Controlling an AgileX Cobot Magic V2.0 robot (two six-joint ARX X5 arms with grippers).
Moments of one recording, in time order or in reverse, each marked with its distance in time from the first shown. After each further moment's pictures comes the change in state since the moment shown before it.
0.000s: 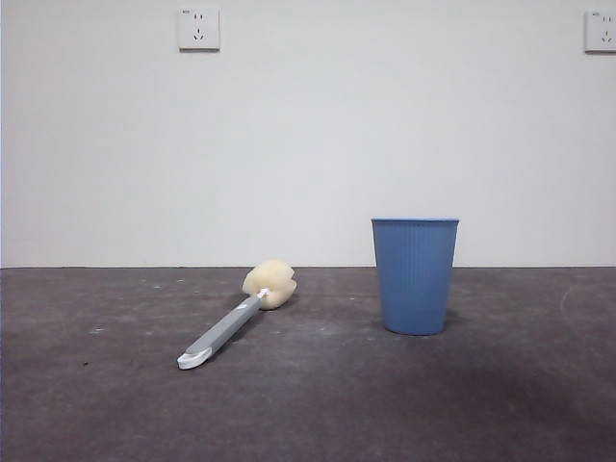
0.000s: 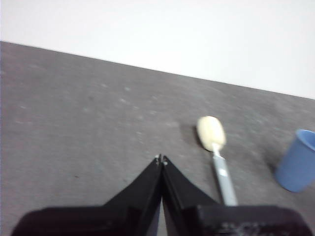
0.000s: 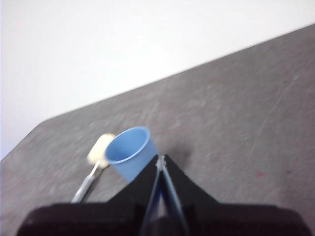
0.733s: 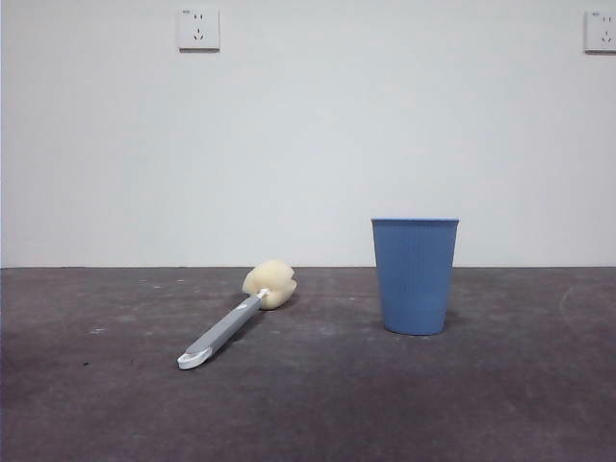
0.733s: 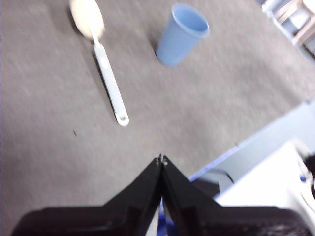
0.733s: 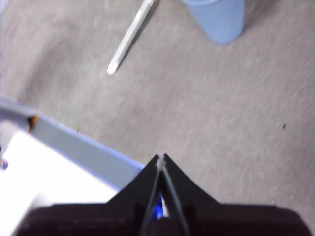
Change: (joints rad) left arm 0.000 0.479 0.498 -0.658 0.461 0.338; right arm 0.074 0.545 0.560 -0.815 -0.303 -0.436
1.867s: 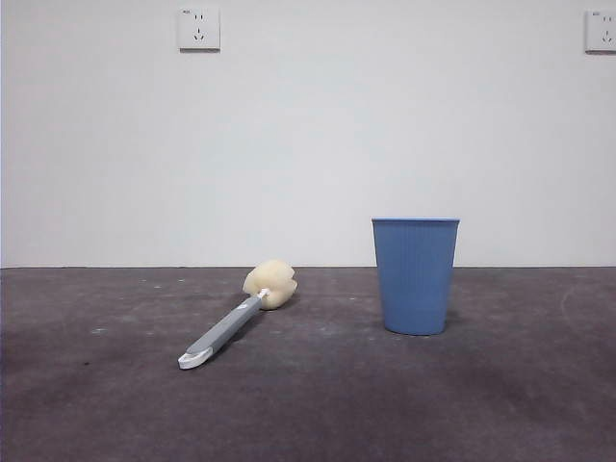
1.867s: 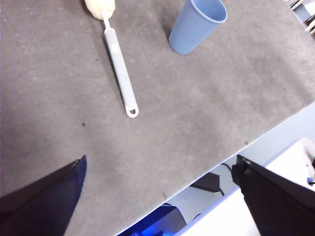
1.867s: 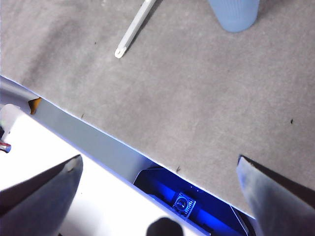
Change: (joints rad) left arm -0.041 0.111 0.003 0.072 -0.053 -0.055; right arm 0.022 0.004 0.013 -0.029 0.003 -0.026
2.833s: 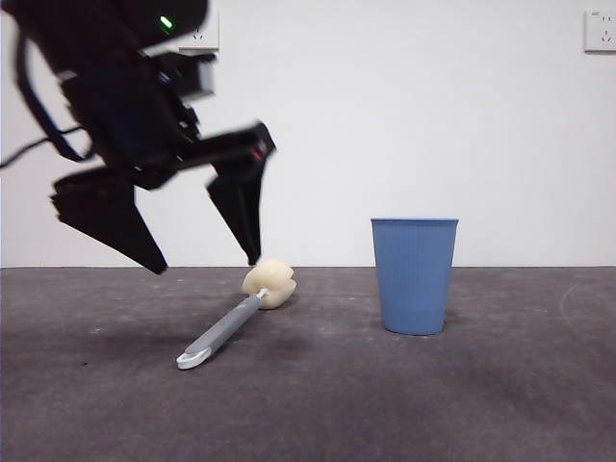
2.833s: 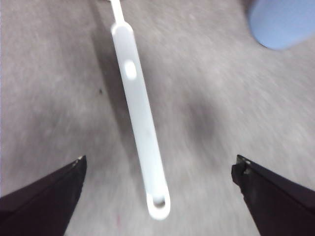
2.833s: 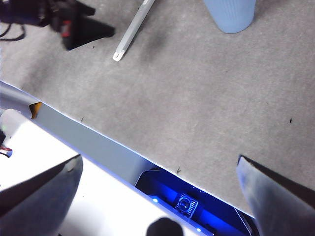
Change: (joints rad) left arm -0.592 0.868 0.169 0.574 -0.676 -0.339; right arm 0.000 0.005 0.000 0.005 0.000 0.019
